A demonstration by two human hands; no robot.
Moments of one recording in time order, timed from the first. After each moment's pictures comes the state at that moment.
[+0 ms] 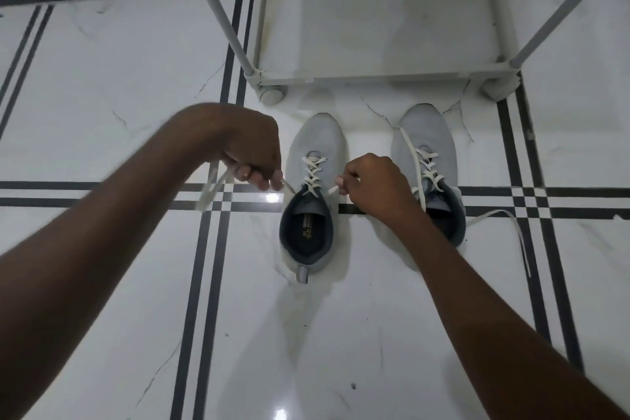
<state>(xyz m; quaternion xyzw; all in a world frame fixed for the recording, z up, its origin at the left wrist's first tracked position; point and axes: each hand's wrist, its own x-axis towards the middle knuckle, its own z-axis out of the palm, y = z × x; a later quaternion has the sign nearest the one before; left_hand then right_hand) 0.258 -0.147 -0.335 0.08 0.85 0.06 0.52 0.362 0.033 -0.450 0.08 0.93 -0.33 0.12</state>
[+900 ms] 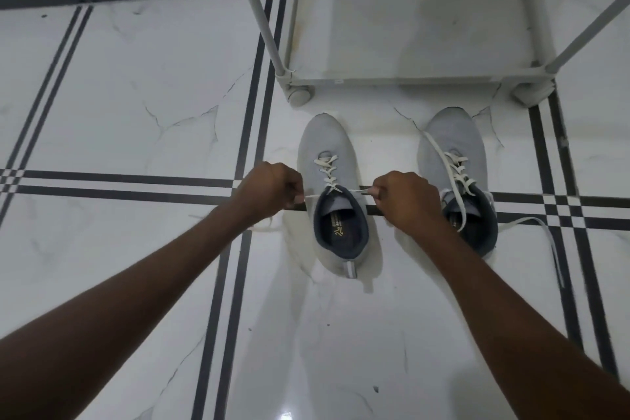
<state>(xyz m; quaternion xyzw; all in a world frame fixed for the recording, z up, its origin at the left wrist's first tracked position) 0.315 -0.208 -0.440 0.22 0.94 0.13 0.23 0.377 0.026 -0.456 0.09 0.96 -0.19 0.17</state>
